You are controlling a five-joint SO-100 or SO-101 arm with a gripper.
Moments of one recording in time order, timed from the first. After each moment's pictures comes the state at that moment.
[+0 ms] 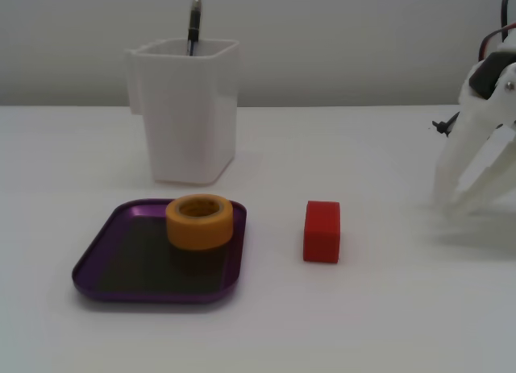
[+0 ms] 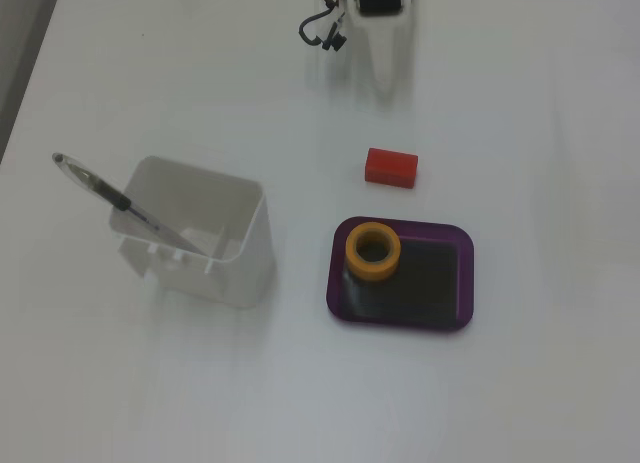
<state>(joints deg) -2.9 192.3 175.3 64.1 4.0</state>
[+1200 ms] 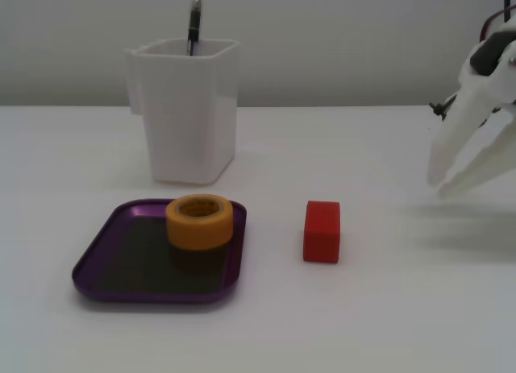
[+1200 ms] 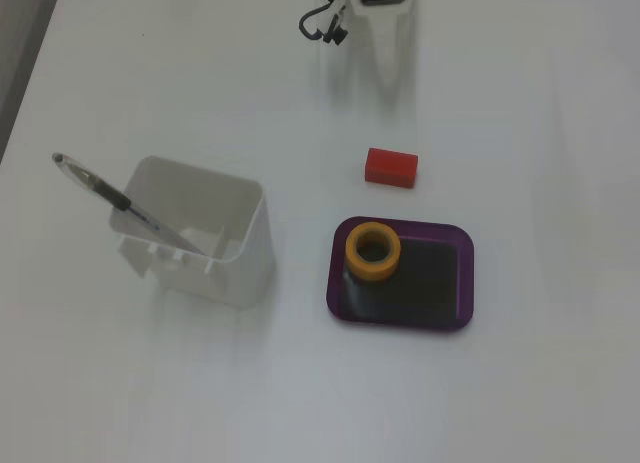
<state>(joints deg) -2.7 192.3 165.1 63.2 4.0</state>
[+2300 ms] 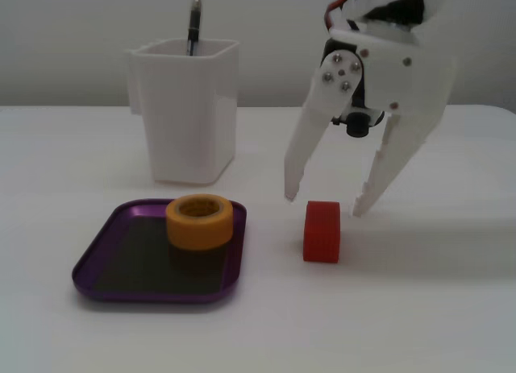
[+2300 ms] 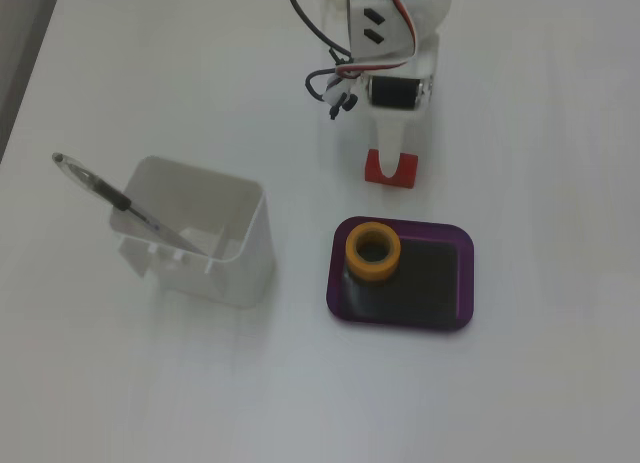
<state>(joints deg) -3.2 96.4 107.4 56.6 8.6</state>
